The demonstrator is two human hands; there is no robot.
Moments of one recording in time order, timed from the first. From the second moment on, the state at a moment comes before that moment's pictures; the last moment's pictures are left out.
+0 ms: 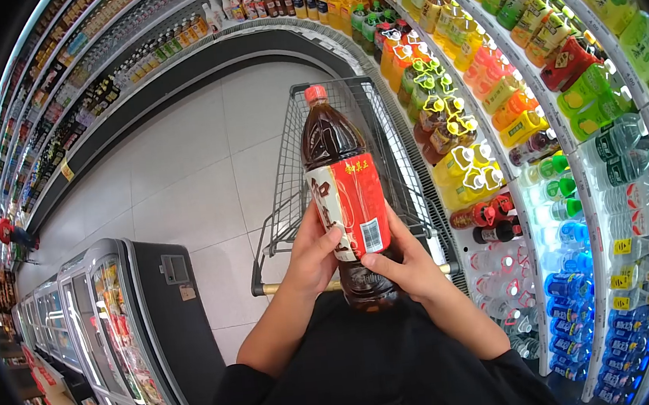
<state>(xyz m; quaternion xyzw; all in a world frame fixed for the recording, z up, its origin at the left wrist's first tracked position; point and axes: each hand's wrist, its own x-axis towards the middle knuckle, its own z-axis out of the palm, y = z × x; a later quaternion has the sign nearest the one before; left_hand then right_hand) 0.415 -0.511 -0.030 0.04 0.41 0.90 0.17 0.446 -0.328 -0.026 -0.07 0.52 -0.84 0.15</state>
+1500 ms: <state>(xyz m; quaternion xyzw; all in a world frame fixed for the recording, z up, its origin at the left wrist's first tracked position) 0.400 -0.526 -0.065 0.03 0.38 0.91 0.17 0.441 -0.334 -0.041 -0.09 0.53 -0.83 0.15</state>
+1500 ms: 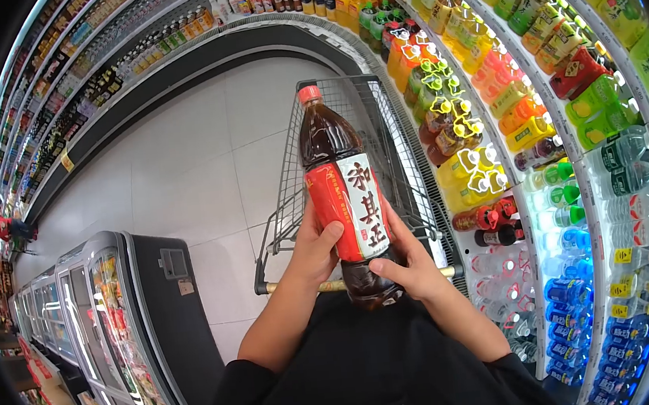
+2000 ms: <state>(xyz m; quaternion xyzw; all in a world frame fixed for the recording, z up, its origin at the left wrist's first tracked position) 0.400 -0.529 -0.051 0.02 0.42 0.89 0.18 0.451 -0.341 -0.028 -0.10 0.70 -0.70 0.08</state>
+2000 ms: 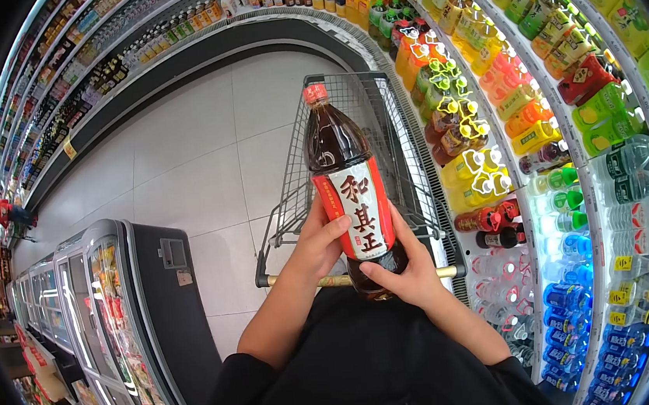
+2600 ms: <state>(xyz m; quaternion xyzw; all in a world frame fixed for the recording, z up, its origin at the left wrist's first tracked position) 0.404 -0.508 -0.023 0.03 0.54 0.83 0.14 0.461 -0.354 -0.034 -0.08 0.79 -0.60 -0.09</state>
